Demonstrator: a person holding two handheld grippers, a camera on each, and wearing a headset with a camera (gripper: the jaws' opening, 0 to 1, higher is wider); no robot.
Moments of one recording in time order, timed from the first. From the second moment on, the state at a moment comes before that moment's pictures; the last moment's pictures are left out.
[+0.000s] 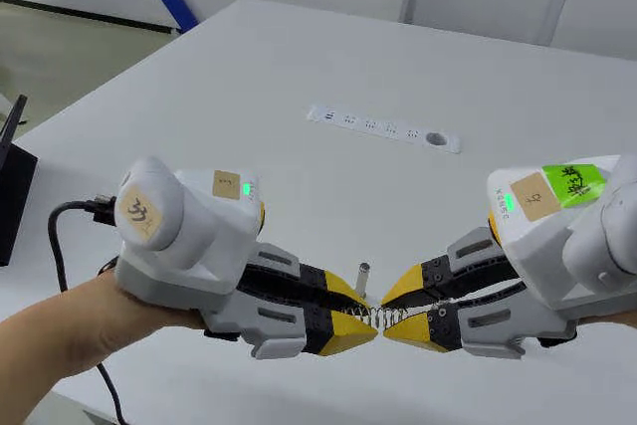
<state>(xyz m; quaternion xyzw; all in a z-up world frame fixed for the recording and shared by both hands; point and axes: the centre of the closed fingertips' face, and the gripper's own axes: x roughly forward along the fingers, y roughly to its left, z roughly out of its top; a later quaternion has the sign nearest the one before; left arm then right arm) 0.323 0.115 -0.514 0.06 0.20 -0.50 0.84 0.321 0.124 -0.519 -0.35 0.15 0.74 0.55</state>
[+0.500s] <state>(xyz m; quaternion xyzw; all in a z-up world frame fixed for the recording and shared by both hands) 0.320 0.112 -0.512 0.06 0.20 -0.51 0.84 0.323 0.115 -0.522 -0.31 0.17 0.75 0.56</state>
